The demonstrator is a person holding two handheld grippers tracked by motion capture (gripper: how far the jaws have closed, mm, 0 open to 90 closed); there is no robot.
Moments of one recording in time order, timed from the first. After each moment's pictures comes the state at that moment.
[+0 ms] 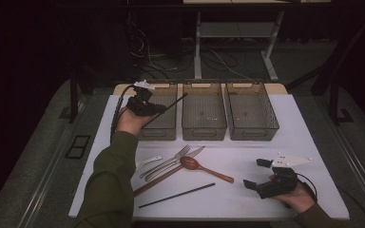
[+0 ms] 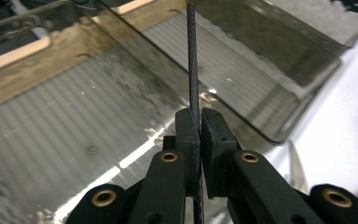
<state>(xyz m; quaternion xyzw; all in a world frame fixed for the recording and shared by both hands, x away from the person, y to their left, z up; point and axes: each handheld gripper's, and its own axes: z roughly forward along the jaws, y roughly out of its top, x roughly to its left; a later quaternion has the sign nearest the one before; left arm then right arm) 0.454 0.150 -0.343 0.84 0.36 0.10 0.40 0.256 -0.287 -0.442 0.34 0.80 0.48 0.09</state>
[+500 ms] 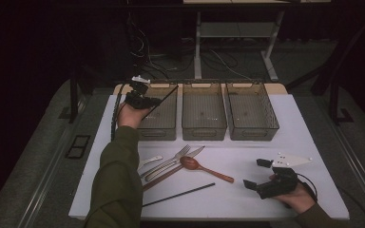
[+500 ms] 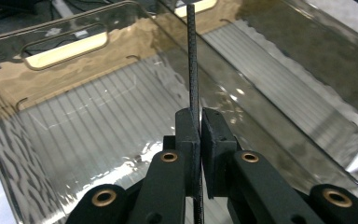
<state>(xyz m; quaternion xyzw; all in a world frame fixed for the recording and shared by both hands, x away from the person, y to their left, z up) 0.486 0.161 -0.360 0.80 0.43 0.12 0.40 0.256 -0.287 -0.442 0.34 0.80 0.48 0.09</state>
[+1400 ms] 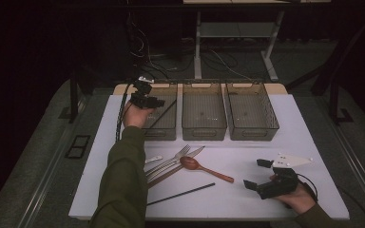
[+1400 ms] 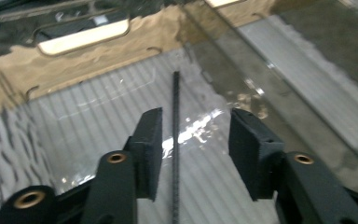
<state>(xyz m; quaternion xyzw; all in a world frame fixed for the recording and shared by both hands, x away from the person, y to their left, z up) 0.500 0.151 -0.374 0.80 0.45 0.13 0.38 0.255 -0.288 -0.442 0.34 0.80 0.48 0.09</state>
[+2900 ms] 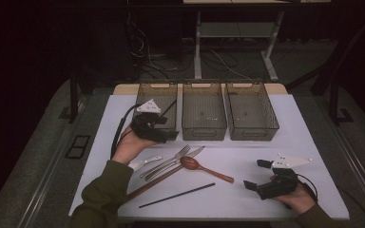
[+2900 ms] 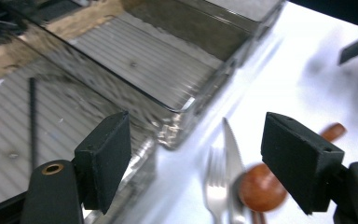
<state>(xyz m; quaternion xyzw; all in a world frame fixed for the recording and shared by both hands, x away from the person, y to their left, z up) 0.374 0.129 -0.359 0.85 0.27 0.09 0.44 0.254 -0.288 -0.444 0.34 0.80 0.48 0.09</state>
